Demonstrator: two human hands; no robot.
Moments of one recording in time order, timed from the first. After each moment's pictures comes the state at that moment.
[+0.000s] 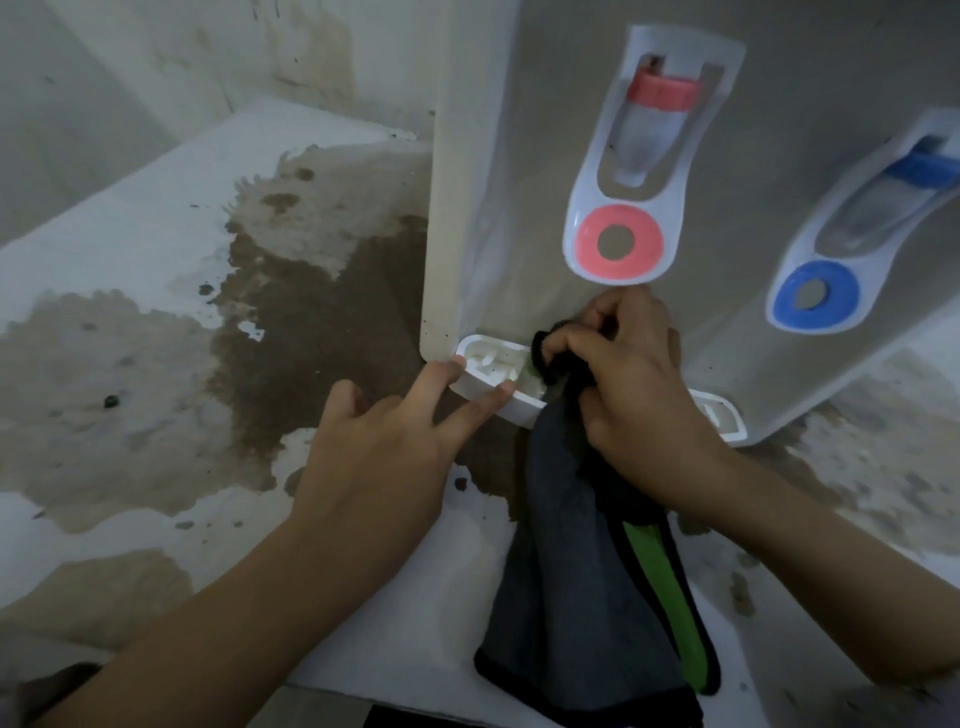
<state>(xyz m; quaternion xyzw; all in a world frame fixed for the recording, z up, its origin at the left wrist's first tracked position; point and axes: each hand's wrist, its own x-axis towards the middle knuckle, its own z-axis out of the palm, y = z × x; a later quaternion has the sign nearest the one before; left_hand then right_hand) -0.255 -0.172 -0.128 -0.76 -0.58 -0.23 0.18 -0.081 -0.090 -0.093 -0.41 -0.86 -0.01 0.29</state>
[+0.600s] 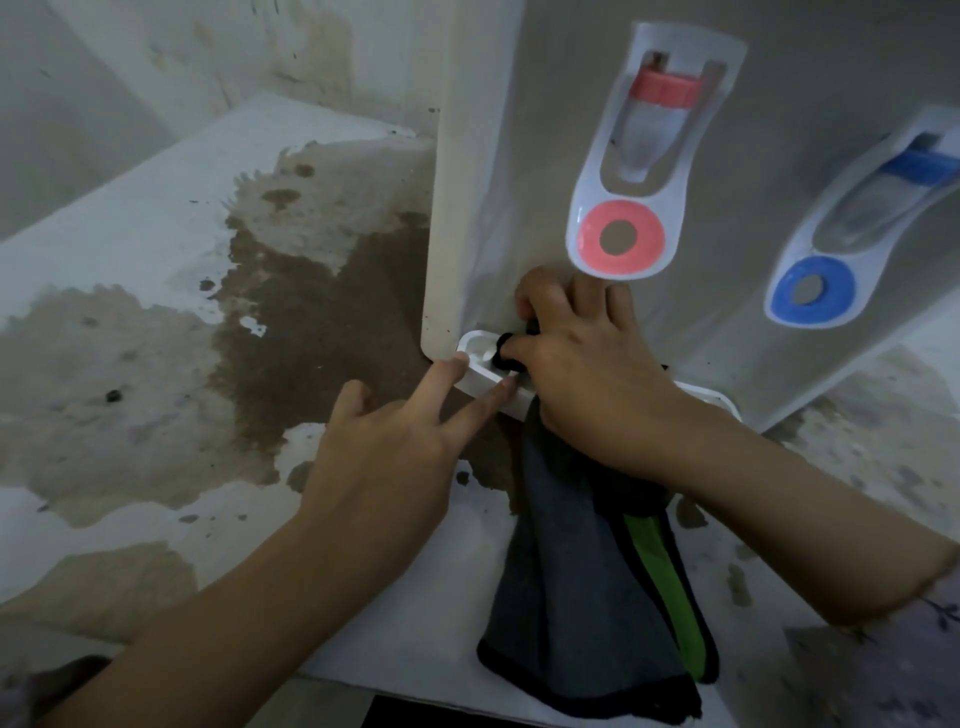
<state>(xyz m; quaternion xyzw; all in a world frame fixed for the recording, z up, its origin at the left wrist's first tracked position) -0.253 -0.170 -0.136 -0.76 -0.58 -0.24 0.19 -0.106 -0.084 -0.081 -0.36 -0.91 -0.20 0.08</state>
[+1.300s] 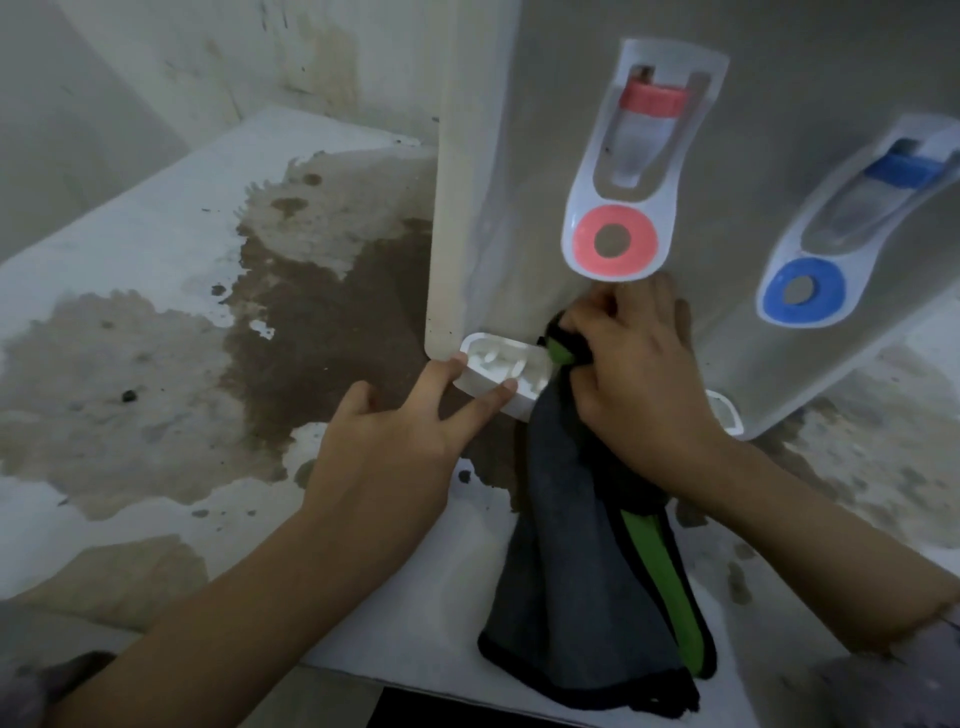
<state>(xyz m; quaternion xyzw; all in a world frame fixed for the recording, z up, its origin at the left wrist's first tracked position) -0.257 -0.170 -0.137 -0.76 -0.58 -0.22 0.18 -0.086 -0.088 -0.084 -0.44 -0.85 -0.12 0.26</state>
